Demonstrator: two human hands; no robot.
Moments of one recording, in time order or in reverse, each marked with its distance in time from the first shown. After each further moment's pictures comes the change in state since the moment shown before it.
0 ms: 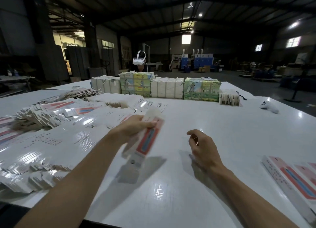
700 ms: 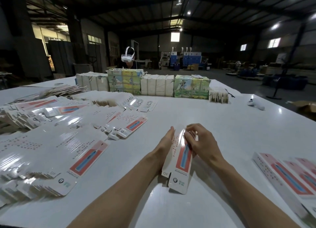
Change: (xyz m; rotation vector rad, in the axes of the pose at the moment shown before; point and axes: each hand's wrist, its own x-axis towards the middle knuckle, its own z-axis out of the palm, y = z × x) left_hand 0.029 -0.022 0.150 -0.576 -0.338 -0.056; right_hand 0.014 0.005 -0.021 0.010 0.008 -0.015
